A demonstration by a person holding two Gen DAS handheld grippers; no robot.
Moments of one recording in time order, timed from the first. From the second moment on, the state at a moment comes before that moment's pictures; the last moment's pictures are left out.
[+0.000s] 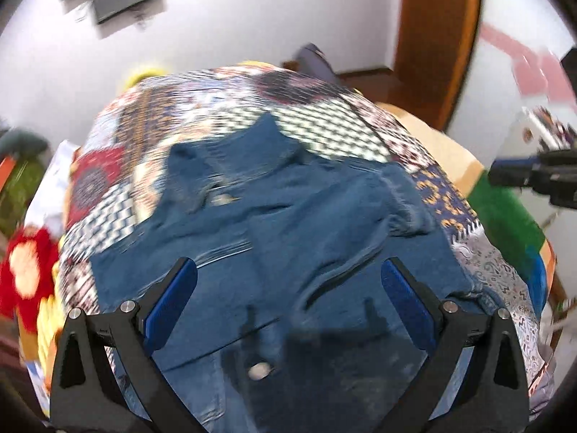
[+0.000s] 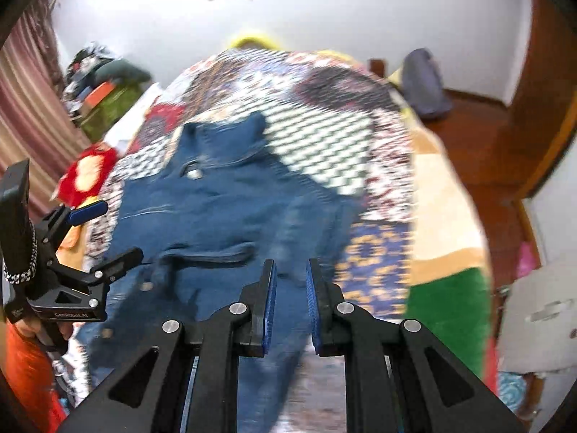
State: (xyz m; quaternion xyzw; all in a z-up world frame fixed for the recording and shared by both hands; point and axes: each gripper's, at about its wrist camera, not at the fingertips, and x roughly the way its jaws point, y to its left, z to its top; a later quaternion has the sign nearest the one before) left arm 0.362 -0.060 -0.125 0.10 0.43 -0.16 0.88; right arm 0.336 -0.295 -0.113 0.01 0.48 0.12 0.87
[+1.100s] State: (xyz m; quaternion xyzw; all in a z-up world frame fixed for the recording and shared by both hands) left arm 0.441 -0.140 -0.185 0.12 0.47 -0.22 0.85; right arm 0.337 -0.327 -0.211 0.08 0.57 0.11 0.81
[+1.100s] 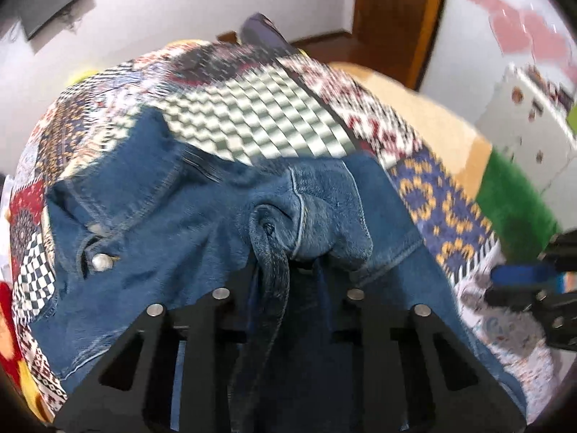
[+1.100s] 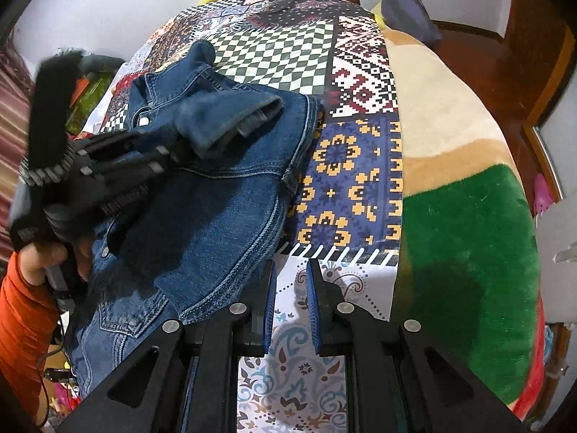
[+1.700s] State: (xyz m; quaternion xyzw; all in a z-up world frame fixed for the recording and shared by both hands) left arm 0.392 0.085 -0.117 -0.04 0.39 -0.10 0.92; right arm 0.370 -0.269 -0.211 0.02 0.57 0.13 0.81
